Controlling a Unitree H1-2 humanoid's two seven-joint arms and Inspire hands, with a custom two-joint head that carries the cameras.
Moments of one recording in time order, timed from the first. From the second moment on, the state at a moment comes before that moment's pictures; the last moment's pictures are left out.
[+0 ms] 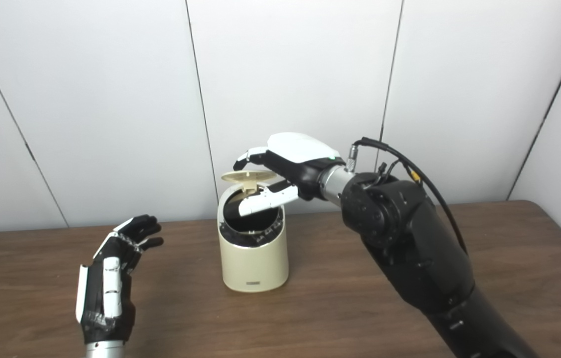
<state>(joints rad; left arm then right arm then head) -0.20 -0.04 0.04 0.06 -0.07 -0.43 0.06 -0.85 -0.38 0.34 -0.26 -0.76 0.39 0.76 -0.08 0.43</state>
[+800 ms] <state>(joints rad) -0.19 -0.07 0.04 -0.02 -0.04 -0.37 0.08 -0.66 -0.40 0.32 -0.35 -0.68 0.38 0.74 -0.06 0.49</state>
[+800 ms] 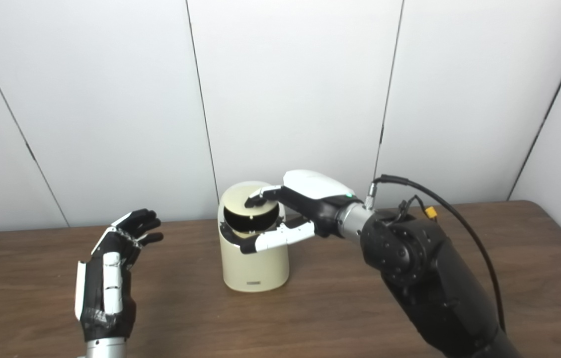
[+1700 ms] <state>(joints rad) -0.19 -0.08 0.05 -0.05 -0.02 -0.36 0.11 -0.56 -0.37 0.43 -0.23 -1.00 0.14 0.48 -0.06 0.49</state>
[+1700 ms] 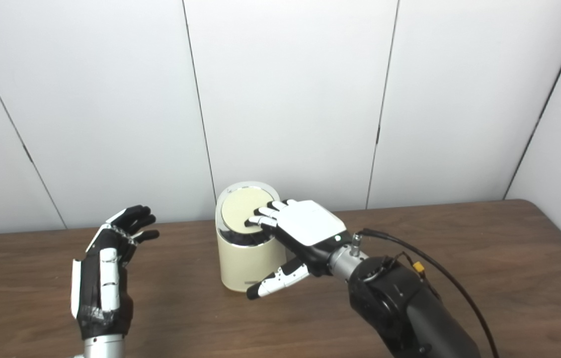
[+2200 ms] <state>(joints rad) -0.21 -0.09 0.05 -0.04 -0.02 -0.35 0.11 -0.64 -0.35 0.51 -0.25 -1.31 0.08 0.63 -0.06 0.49</state>
